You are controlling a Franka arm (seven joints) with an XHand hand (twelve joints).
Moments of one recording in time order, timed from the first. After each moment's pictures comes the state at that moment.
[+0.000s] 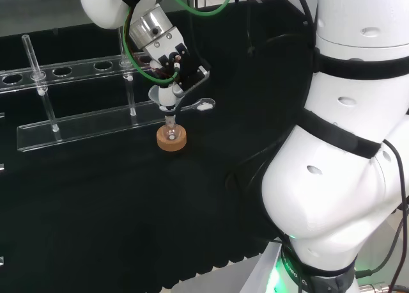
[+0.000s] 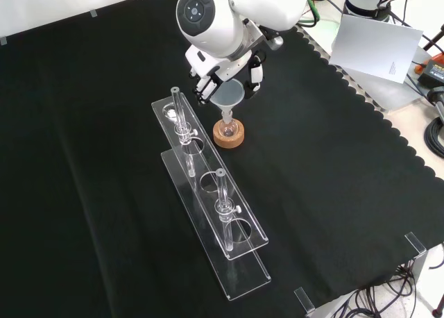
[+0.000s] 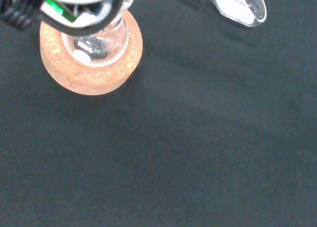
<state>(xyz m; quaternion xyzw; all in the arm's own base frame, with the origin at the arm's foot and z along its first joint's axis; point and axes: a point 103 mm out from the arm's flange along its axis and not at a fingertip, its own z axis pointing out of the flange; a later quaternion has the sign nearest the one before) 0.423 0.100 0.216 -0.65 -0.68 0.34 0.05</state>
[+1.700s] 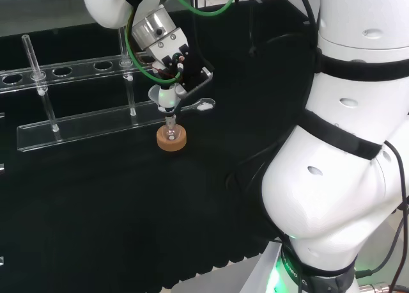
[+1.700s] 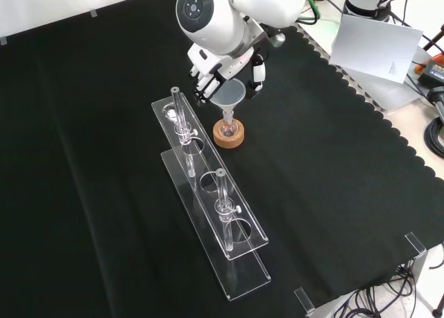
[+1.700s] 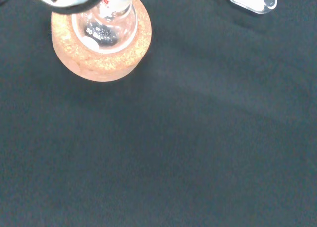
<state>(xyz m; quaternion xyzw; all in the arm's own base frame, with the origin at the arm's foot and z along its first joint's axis) 0.415 0.097 0.216 -0.64 -0.68 0.34 0.07</state>
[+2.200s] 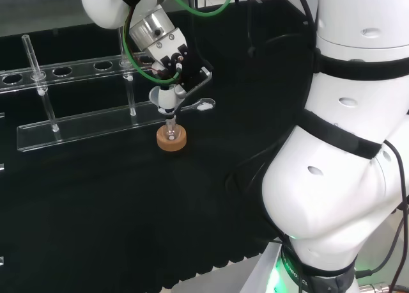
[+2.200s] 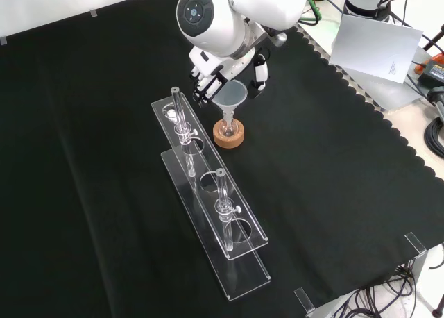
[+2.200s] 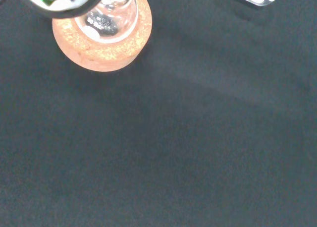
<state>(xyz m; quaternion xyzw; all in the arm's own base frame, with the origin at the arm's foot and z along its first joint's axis) 0.412 0.099 0.217 -0.64 -0.68 0.35 0.07</state>
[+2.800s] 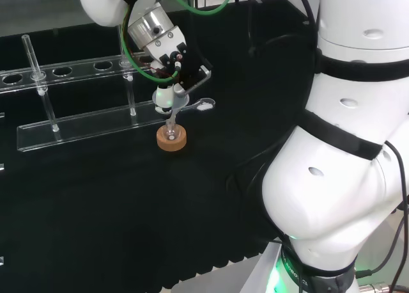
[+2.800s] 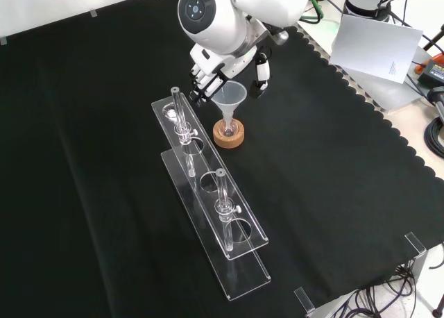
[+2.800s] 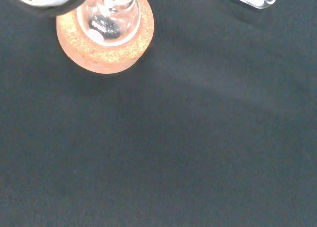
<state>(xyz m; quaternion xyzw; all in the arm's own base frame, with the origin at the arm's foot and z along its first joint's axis) 0.410 0.101 0.223 -0.64 -0.68 0.35 0.07</state>
